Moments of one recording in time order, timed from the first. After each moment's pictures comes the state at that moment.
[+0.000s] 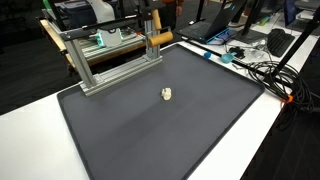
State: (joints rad) arm -0.03 -0.60 0.09 -2.62 0.01 2.41 0.18
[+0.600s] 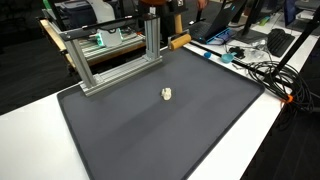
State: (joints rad) arm 0.02 -0.30 0.13 -2.35 0.04 2.34 0.21
